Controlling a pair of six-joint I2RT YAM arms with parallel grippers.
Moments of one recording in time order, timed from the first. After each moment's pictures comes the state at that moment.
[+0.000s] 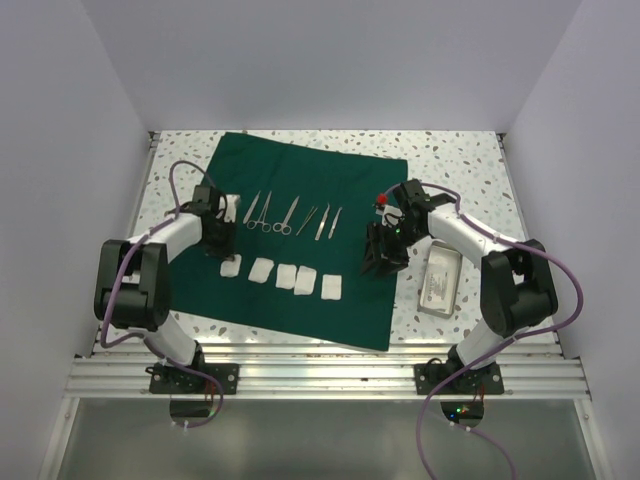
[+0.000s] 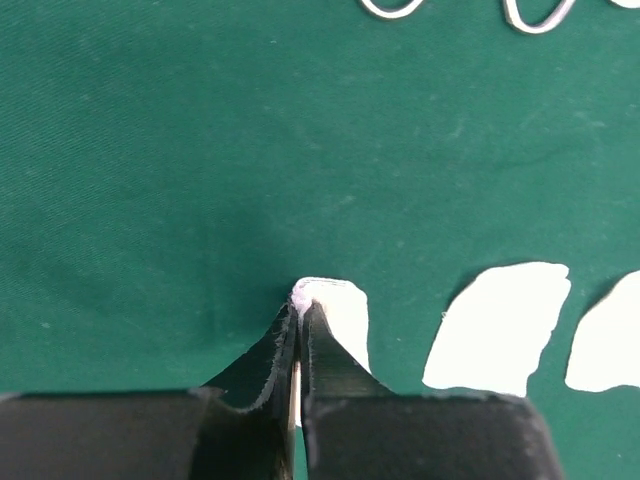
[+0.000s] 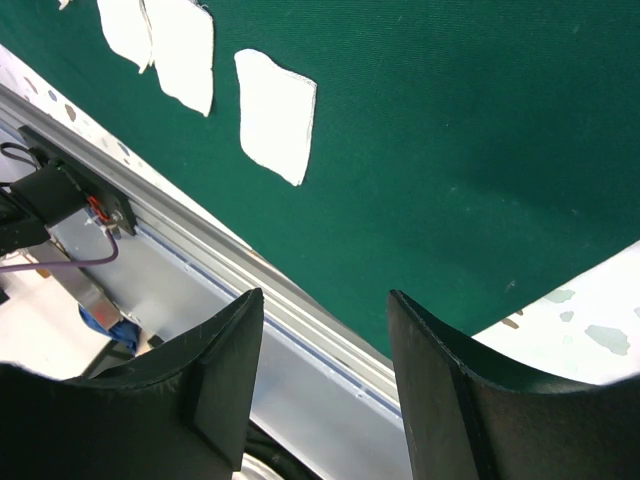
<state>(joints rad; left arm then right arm) -0.08 1.66 0.95 -0.50 0.14 -0.01 0.34 1.65 1.13 -0.83 -0.57 0.31</state>
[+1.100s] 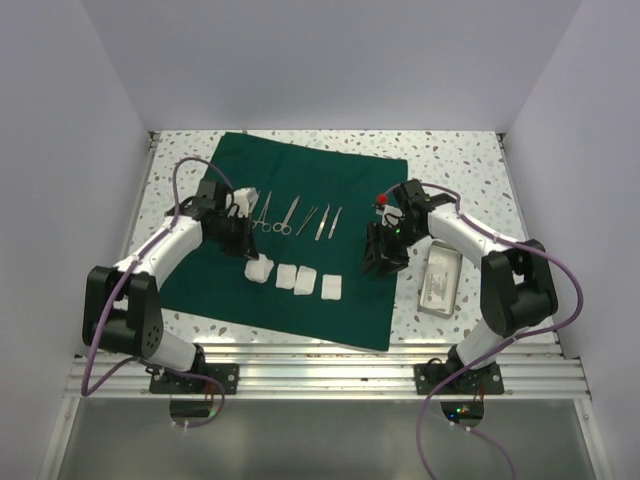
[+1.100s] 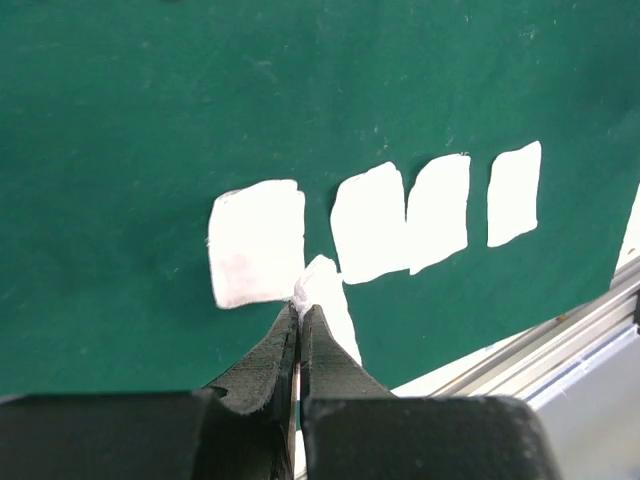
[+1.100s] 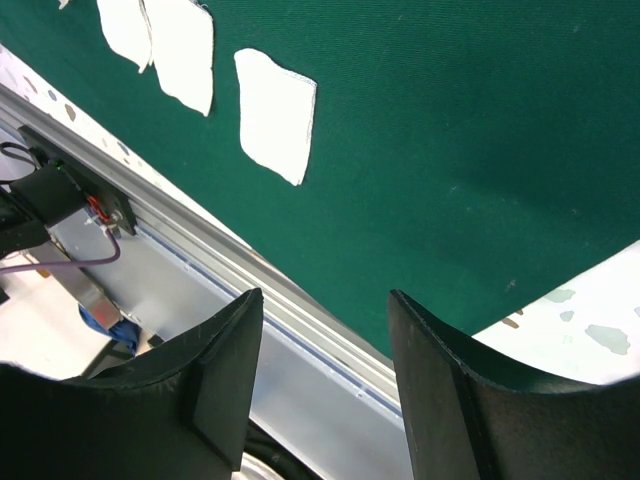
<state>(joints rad) -0.18 1.46 0.99 -0.65 0.41 -0.12 0.34 1.65 1.13 -0.83 -0.57 0.31</state>
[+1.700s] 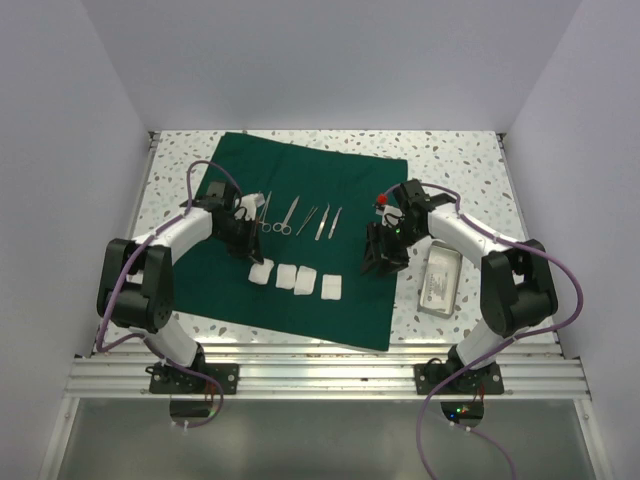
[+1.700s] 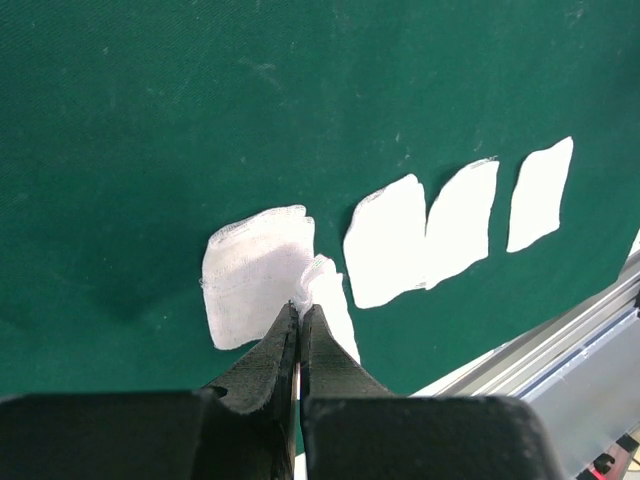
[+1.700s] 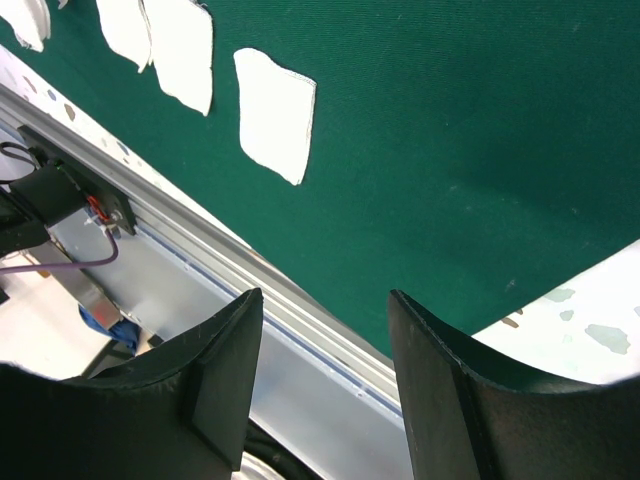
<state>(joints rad) -0.18 1.65 1.03 -0.64 0.47 -0.09 0.34 1.65 1.13 -0.83 -0.57 0.31</state>
